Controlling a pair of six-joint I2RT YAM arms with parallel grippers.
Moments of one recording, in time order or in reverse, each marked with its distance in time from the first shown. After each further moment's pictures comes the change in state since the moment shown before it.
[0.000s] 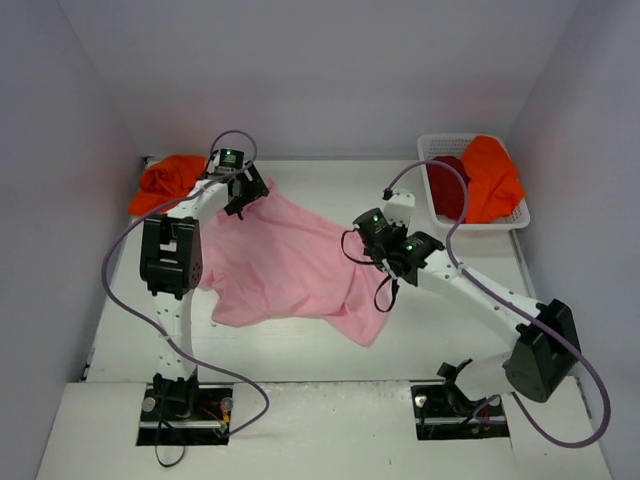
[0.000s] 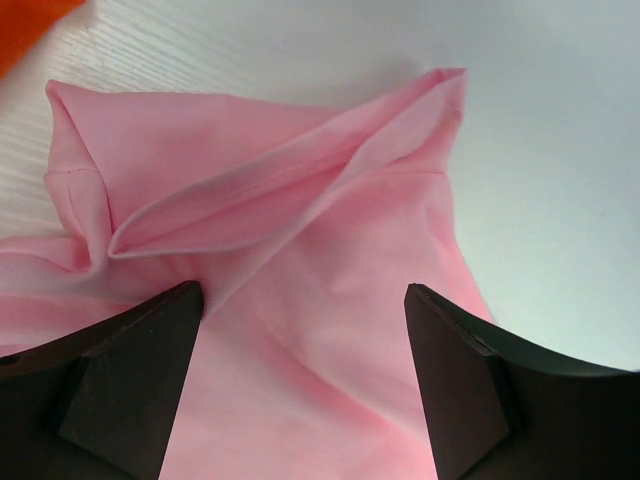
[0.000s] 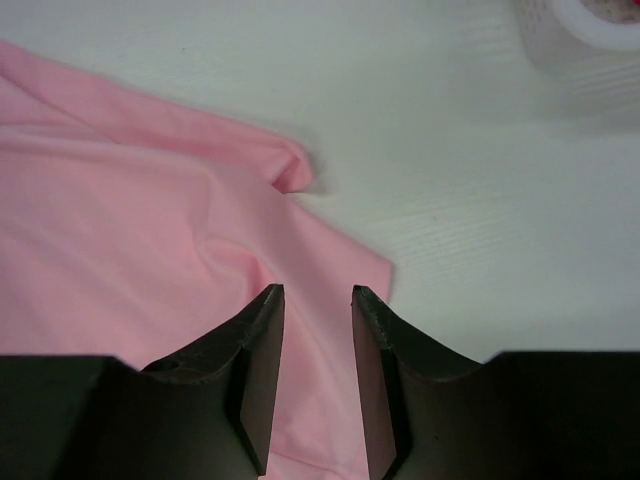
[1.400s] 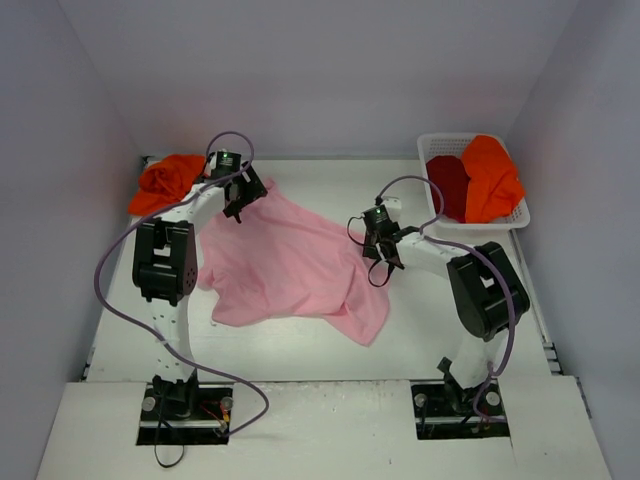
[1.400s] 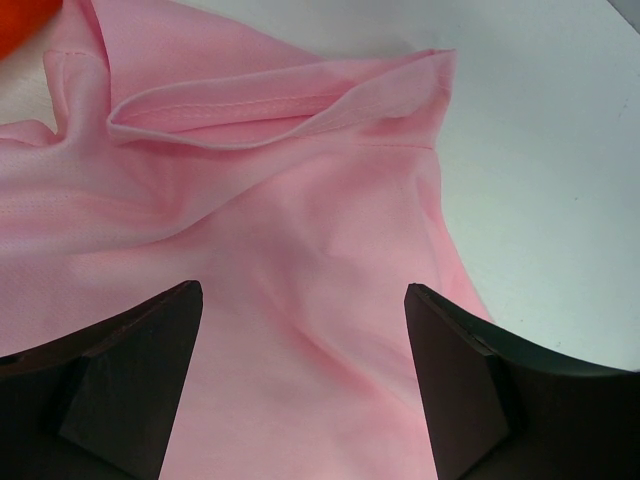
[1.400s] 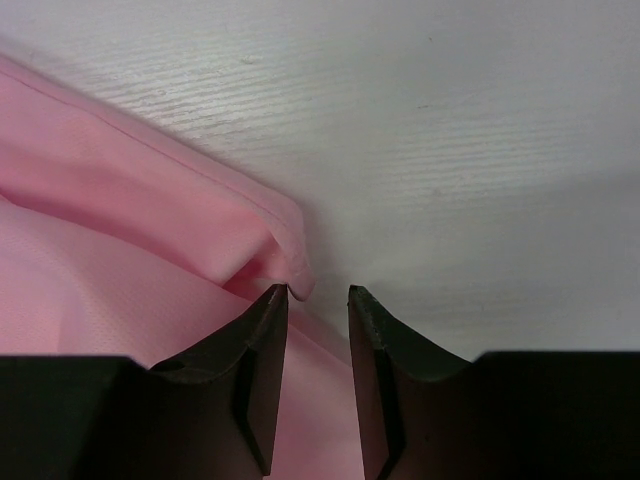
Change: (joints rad) left arm -0.007 -0.104 -0.127 0.067 0.000 -0.035; right arm -0.257 0.414 -0.068 0.439 -0.353 -0.217
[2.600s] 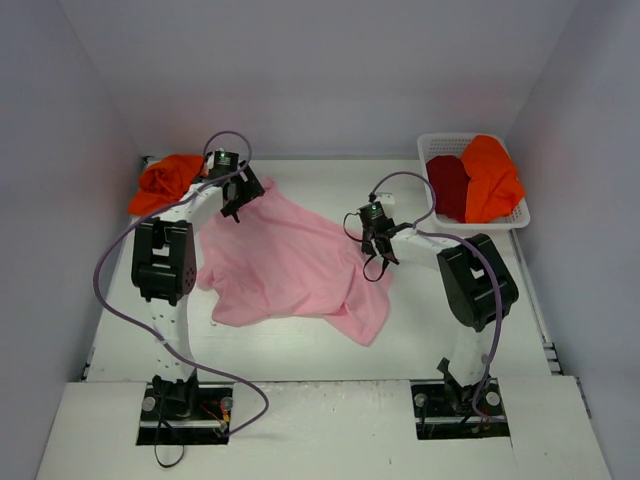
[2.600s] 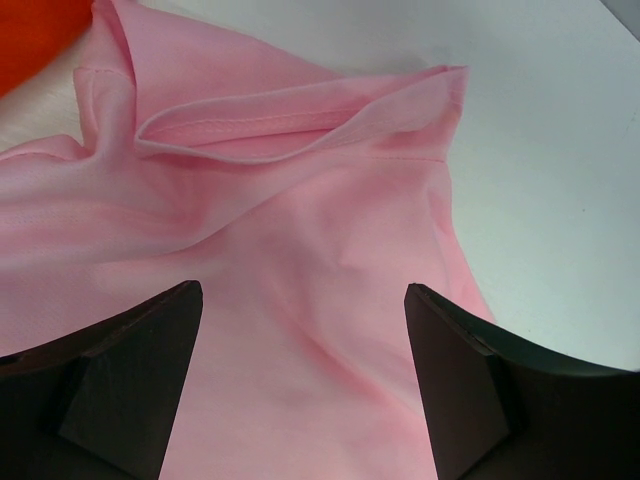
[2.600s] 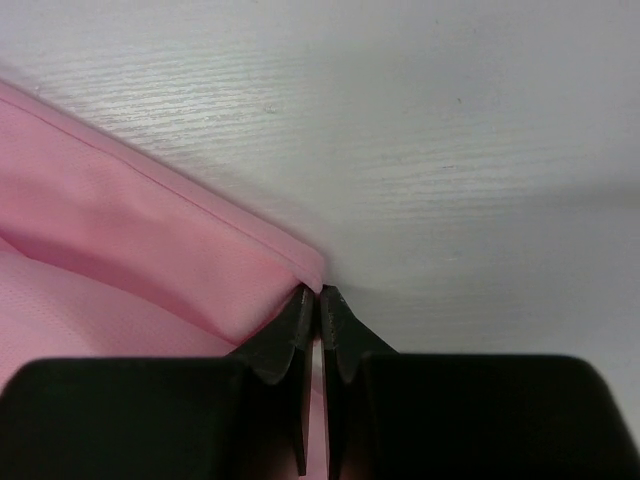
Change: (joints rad) left arm 0.012 0.000 0.000 0.003 -0.010 0.008; right arm -0.005 0.092 0.063 0.044 0.007 -0.071
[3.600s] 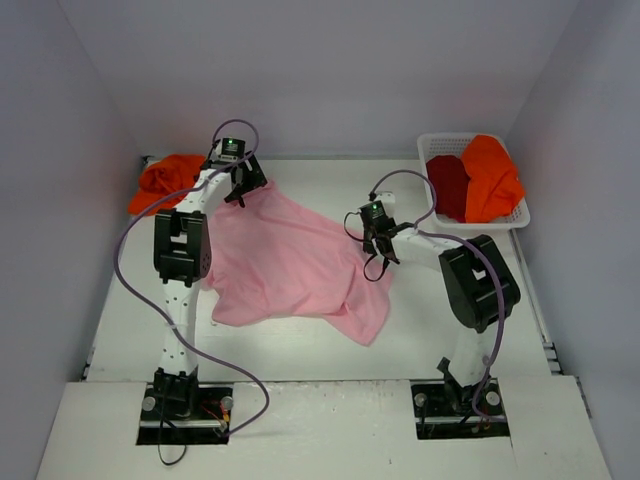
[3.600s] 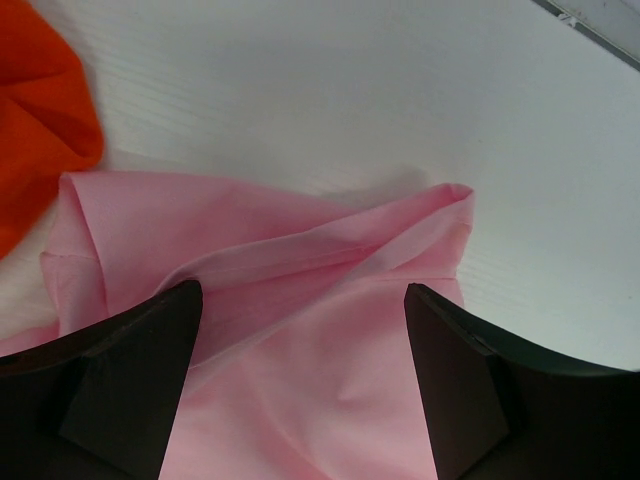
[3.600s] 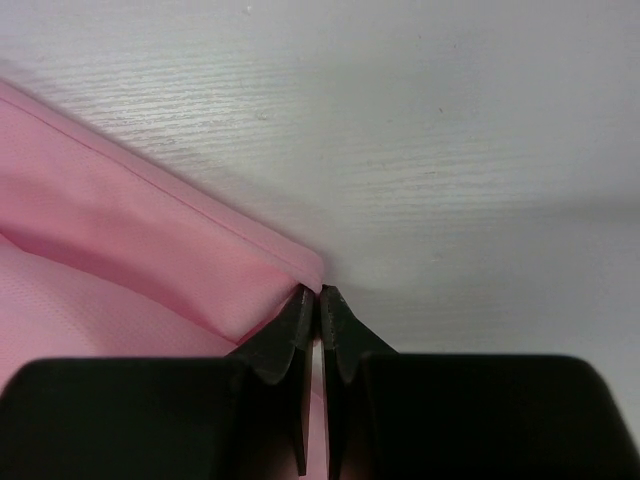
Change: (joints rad) left arm 0.010 0.286 0.415 -0.155 -0.033 0.092; right arm -0.002 -0.010 -0.002 -0.001 0.020 -0.030
